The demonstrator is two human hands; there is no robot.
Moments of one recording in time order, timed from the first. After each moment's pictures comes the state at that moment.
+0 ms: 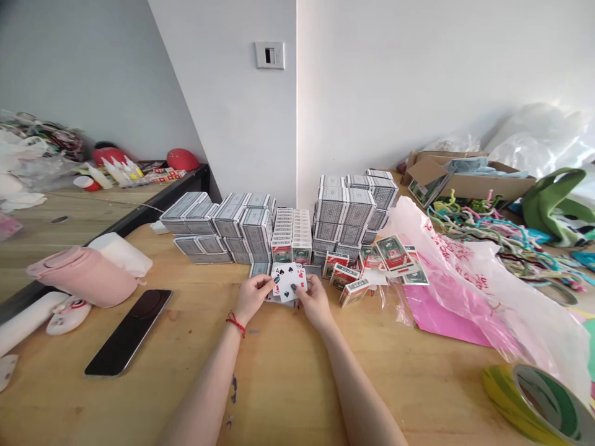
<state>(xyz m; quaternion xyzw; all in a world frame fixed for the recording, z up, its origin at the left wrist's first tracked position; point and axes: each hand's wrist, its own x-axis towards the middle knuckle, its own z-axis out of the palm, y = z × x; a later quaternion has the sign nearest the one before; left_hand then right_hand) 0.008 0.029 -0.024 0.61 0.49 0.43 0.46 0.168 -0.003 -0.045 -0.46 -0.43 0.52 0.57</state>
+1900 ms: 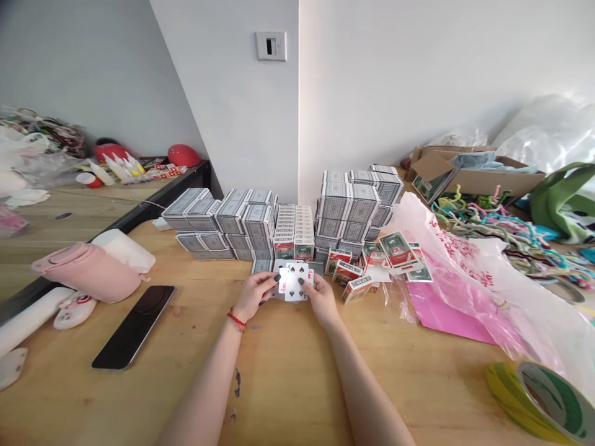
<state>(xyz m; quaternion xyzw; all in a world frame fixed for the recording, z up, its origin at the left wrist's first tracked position) 0.005 0.028 -0.022 0.52 0.43 0.41 0.61 0.175 -0.005 -0.045 -0.44 -0.38 0.57 0.58</state>
